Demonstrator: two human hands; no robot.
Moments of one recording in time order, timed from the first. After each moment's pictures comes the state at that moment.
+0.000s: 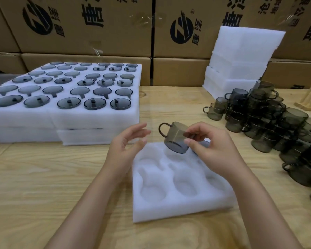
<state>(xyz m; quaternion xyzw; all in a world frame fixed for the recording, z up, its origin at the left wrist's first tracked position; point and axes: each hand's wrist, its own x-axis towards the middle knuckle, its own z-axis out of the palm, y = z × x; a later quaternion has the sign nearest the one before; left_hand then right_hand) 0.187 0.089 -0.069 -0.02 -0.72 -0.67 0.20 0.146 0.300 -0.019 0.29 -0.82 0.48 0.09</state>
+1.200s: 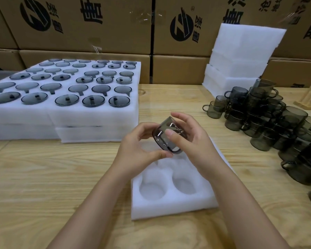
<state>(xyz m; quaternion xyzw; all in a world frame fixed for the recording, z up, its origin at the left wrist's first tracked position) 0.182 0.113 -0.060 -0.07 -0.78 -0.58 0.22 0.146 0.269 -0.032 0.24 -0.68 0.69 -0.06</state>
